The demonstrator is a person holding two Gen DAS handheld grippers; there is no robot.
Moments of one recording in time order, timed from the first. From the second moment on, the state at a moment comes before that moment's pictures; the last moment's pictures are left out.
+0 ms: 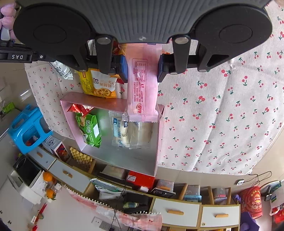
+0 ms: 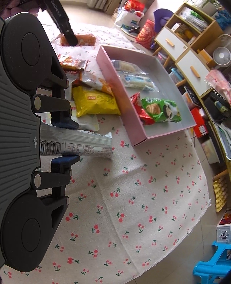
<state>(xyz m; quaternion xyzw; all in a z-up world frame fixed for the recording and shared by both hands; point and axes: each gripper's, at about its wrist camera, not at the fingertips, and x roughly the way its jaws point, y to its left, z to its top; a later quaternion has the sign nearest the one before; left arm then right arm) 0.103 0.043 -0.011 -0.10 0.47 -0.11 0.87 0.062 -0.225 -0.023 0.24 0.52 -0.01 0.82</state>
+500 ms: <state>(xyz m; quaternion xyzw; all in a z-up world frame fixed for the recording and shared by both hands) 0.111 0.036 -0.006 -0.12 0.46 -0.11 0.87 0.072 -0.221 0.017 0.30 0.46 0.01 0.84</state>
